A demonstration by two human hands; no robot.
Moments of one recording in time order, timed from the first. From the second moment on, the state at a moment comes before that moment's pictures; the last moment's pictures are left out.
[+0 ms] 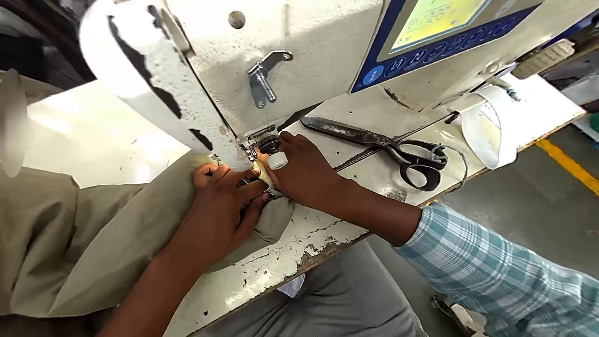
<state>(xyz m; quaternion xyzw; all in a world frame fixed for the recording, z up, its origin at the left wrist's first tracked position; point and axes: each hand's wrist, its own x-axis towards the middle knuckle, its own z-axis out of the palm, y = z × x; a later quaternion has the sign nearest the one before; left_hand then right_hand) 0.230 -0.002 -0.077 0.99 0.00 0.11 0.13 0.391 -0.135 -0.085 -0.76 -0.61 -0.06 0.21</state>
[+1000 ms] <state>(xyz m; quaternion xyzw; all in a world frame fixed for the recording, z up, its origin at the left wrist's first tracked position) 0.224 -0.005 -0.061 0.98 -0.04 0.20 -0.02 0.405 -0.140 -0.096 -0.69 -0.60 -0.02 0.41</state>
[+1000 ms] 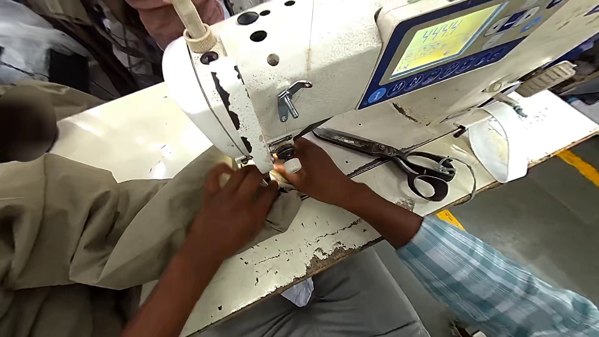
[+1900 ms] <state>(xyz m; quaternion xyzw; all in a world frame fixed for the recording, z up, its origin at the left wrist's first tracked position) 0.083 0.052 0.007 0.98 0.21 0.02 -0.06 0.396 -0.191 -0.107 -0.57 -0.62 0.19 0.50</state>
